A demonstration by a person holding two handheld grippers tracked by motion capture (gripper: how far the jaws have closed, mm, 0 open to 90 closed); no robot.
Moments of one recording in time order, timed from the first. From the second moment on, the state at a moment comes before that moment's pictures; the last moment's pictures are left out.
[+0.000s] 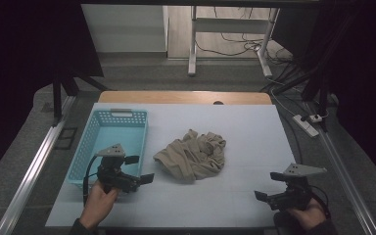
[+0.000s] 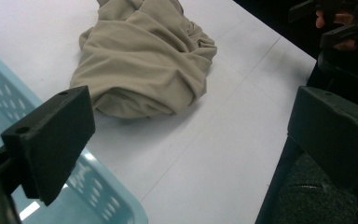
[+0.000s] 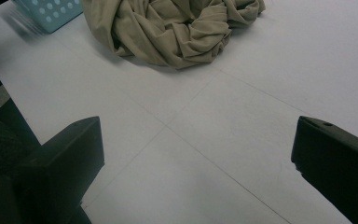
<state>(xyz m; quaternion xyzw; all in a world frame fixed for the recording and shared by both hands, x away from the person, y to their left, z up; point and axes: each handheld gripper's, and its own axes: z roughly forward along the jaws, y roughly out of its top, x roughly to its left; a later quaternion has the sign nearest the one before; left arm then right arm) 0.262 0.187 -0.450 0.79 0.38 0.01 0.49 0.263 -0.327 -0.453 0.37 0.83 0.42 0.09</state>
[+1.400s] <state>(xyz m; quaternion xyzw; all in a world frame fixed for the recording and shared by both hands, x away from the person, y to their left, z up) 0.225 0.232 -0.460 0.76 0.42 0.03 0.49 0.264 -0.326 -0.453 0.37 0.83 0.41 0.09</state>
